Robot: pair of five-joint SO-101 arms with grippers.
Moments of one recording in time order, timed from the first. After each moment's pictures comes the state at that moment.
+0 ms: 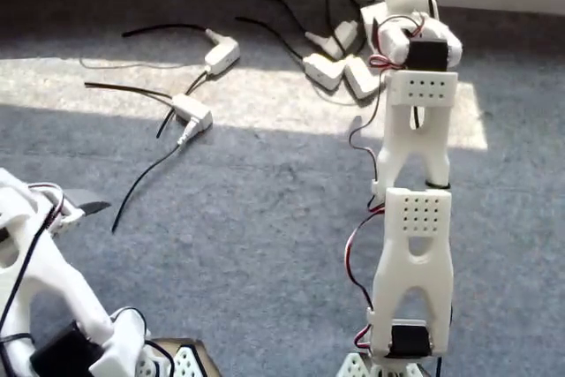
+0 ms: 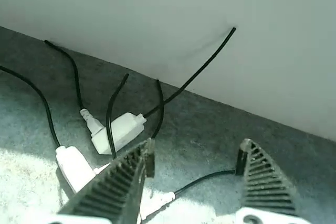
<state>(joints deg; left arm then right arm) -47.6 -23.3 37.8 78.9 11.8 -4.7 58.9 -94.0 72.7 20.4</state>
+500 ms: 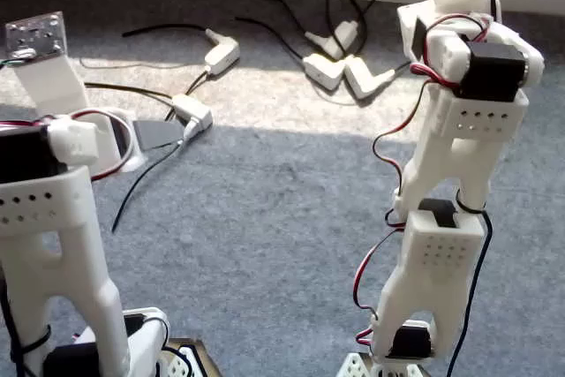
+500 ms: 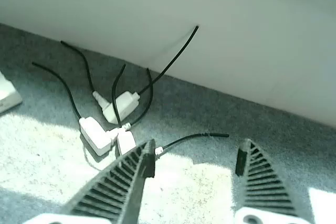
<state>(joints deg) -15.5 -28.9 -0.1 100.7 11.8 -2.8 33.0 -94.5 98.9 17.6</state>
